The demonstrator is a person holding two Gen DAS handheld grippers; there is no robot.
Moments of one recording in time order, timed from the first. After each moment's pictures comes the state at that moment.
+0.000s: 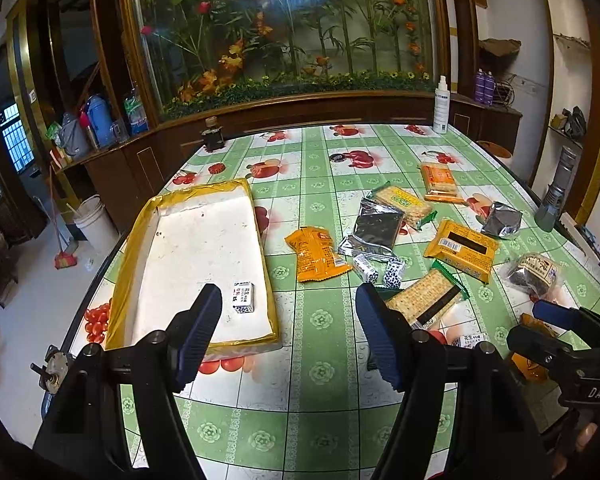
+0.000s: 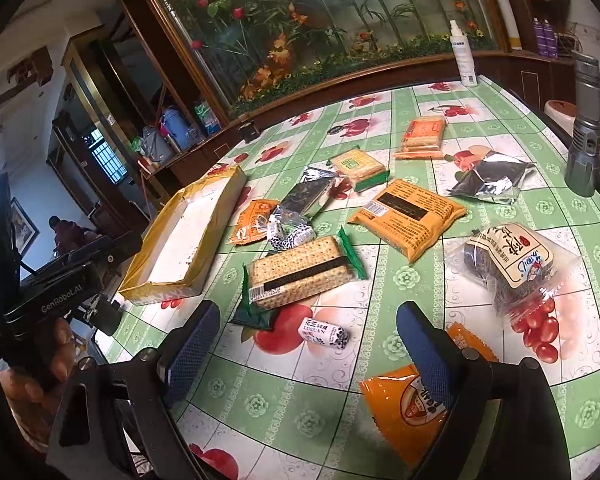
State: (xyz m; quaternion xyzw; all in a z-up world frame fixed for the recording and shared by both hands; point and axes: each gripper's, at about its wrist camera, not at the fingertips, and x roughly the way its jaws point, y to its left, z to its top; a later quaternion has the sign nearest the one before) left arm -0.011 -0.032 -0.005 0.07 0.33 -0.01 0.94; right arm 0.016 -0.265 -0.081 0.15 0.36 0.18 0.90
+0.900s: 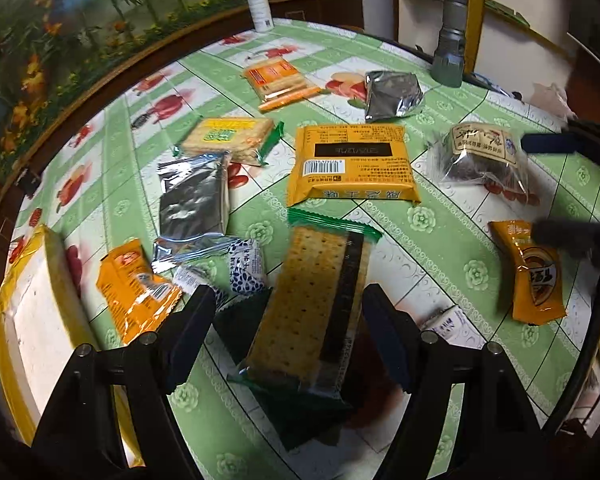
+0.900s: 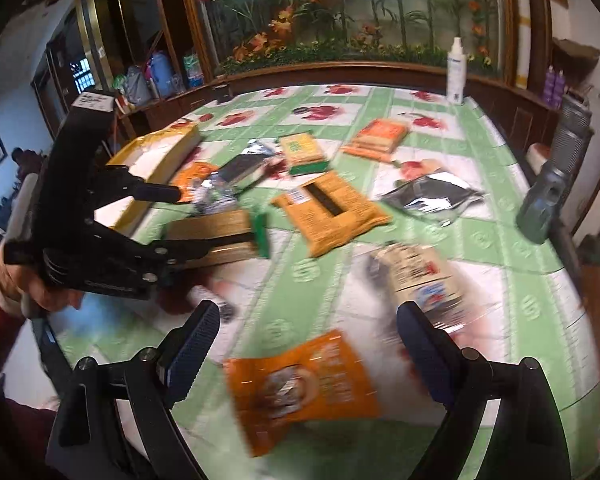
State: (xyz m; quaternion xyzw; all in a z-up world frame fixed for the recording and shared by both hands) left arm 0.073 -0.132 -0.082 0.25 0.44 -0.27 0.82; right arm 0.031 -0.309 -0.088 0.00 0.40 0.14 0.91
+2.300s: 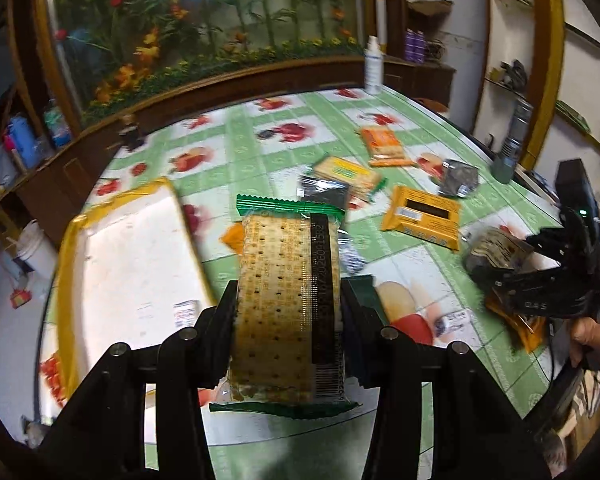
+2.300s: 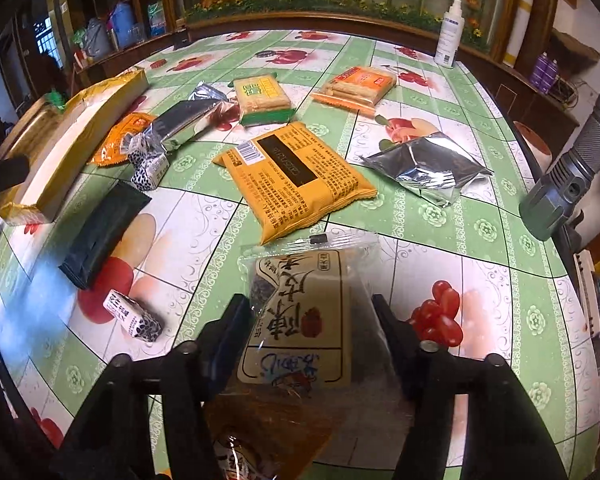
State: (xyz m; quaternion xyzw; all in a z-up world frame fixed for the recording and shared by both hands) left arm 0.030 -0.034 -0.014 0.11 0.37 -0.13 0.91; right arm 0.076 -0.286 -0.124 -0.05 0.48 0.07 0.88
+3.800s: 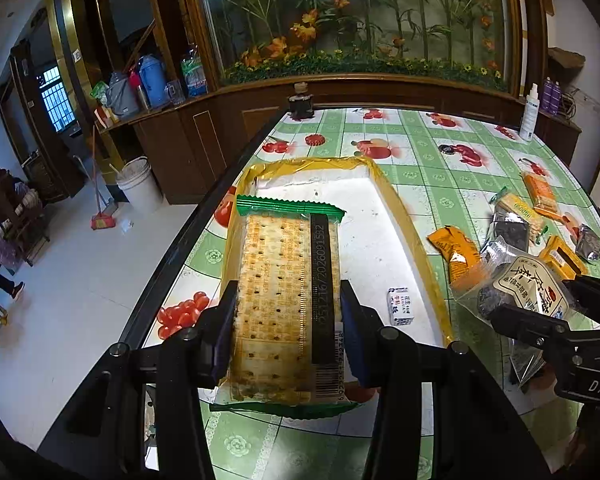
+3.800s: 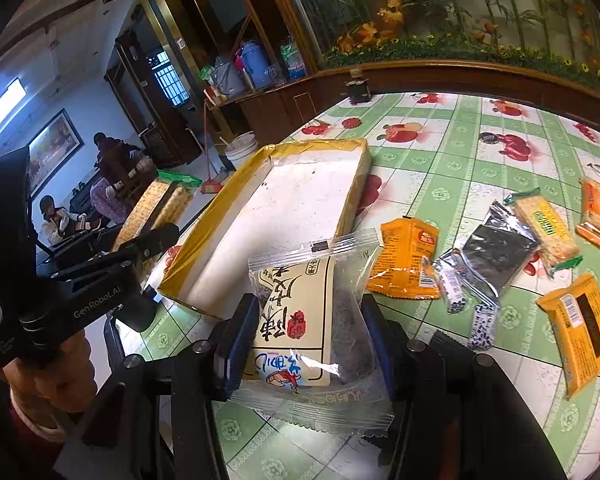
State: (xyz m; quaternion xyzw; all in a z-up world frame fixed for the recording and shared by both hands) left arm 0.046 0.092 -0.021 0.04 0.37 0.09 0.92; right arm 0.109 -0.092 -0.063 0.04 0.40 0.31 0.86
